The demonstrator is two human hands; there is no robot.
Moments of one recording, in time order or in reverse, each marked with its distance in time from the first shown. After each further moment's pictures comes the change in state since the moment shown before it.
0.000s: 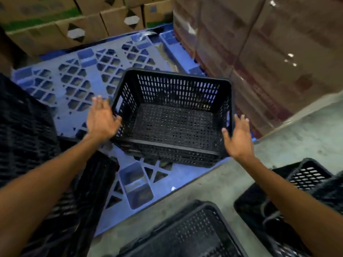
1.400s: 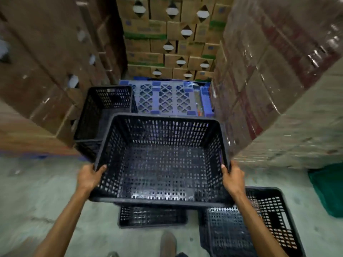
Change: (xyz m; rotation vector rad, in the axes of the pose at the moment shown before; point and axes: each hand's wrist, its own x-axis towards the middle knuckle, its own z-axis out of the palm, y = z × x) left_hand -0.587 0.011 -0.394 -0.620 0.058 -0.837; right_hand -0.297 -0.058 -0.498 0.128 -0.197 -0.190
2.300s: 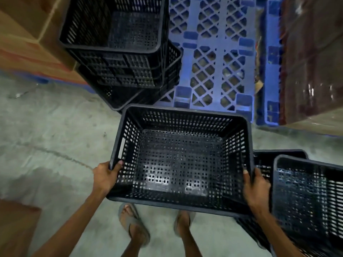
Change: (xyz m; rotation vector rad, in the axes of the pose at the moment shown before) left_hand 0.062 -0.303 0.242 0.040 -0.047 -0.111; right_hand -0.036 0.191 0.315 -0.242 -0.071 -0.024
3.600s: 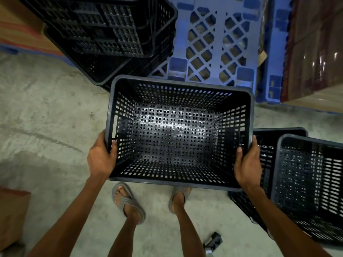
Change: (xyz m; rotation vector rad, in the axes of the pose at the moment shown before) left_hand 0.006 0.001 0.051 0.158 0.148 0.232; right_hand 0.015 0.024 0.051 -0.089 -0.009 -0.076
